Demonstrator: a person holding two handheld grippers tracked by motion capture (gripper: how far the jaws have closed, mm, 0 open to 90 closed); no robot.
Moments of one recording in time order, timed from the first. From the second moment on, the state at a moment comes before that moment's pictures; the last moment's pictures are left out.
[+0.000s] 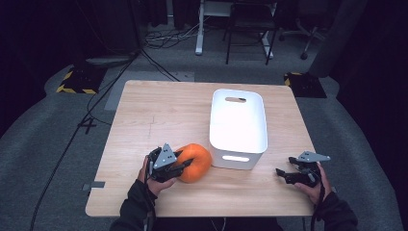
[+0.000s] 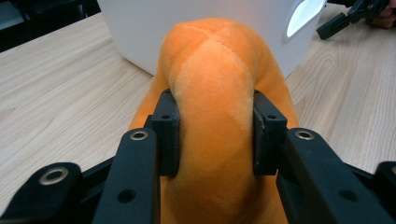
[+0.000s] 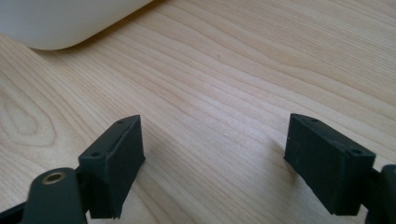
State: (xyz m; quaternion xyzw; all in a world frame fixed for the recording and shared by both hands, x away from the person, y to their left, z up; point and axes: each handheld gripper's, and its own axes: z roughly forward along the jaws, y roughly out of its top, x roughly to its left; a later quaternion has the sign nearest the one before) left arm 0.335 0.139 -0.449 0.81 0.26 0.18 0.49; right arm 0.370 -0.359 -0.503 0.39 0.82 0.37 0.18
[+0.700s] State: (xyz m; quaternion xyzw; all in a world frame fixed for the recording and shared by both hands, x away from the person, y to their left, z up) left arm 0.338 0.139 -0.451 0.81 0.26 0.17 0.49; right arm 0.370 -0.359 -0.503 0.39 0.82 0.37 0.18
